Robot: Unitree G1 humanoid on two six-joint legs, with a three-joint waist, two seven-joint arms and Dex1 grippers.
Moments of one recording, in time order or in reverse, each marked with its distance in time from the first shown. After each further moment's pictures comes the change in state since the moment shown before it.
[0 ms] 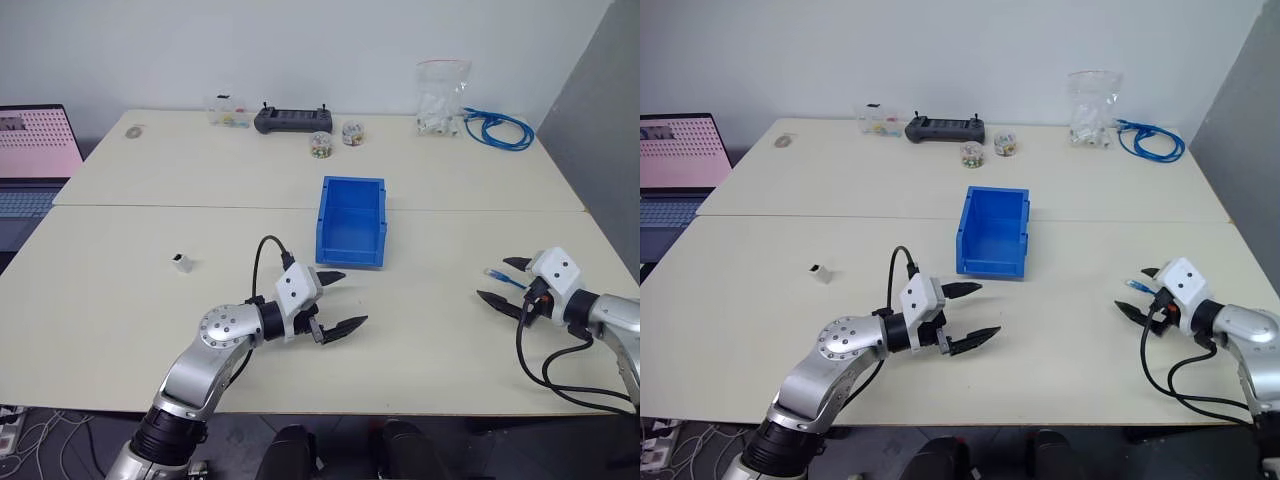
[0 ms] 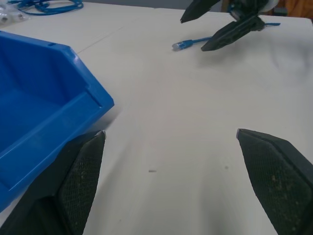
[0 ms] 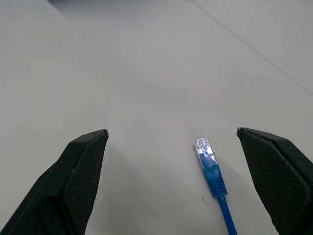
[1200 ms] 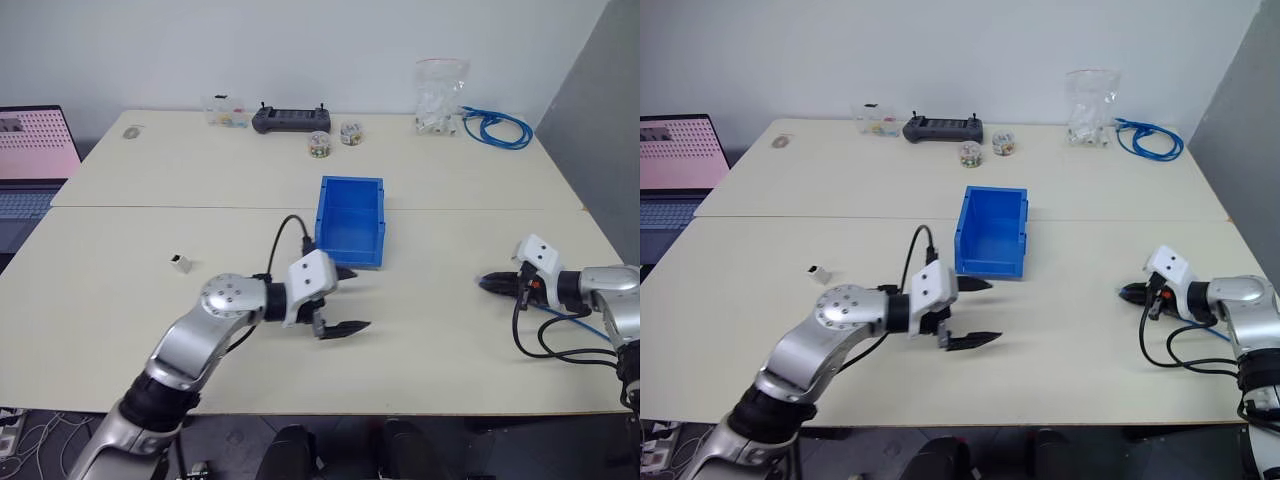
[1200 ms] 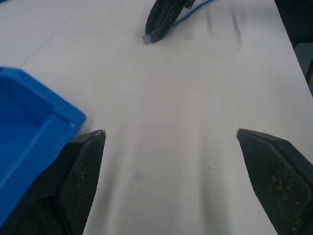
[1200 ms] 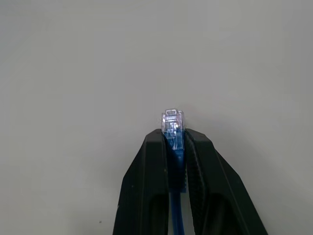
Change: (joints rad) left arm -0.115 0.170 -0.005 -0.093 -0.016 0.181 -0.118; right arm -0.260 -0.010 0.141 0.209 -0.056 0.062 0.348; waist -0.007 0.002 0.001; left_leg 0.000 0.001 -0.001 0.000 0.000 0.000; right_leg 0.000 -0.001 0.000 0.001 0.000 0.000
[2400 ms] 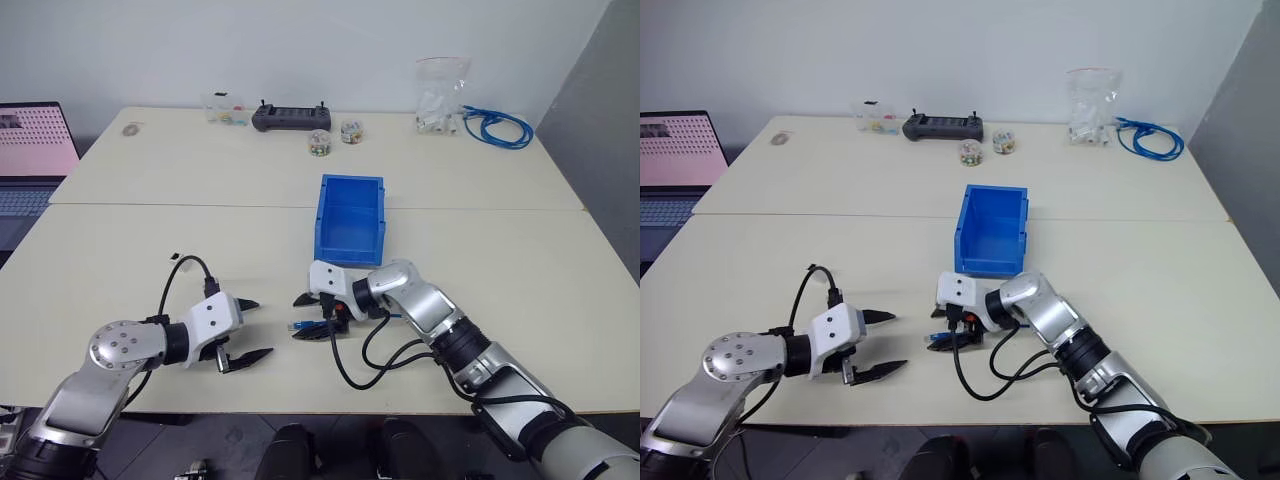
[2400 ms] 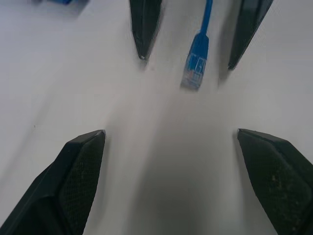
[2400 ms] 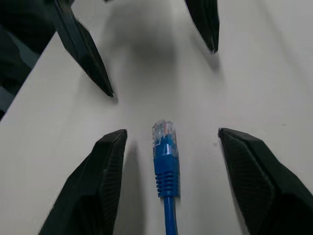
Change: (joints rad) left arm 0.335 0.201 0.239 0.134 0.082 -0.306 -0.033; right arm -0.268 0.650 0.457 -0.153 -0.092 0.220 -0.099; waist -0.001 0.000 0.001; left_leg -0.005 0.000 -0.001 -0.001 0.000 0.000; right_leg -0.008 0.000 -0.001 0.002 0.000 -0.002
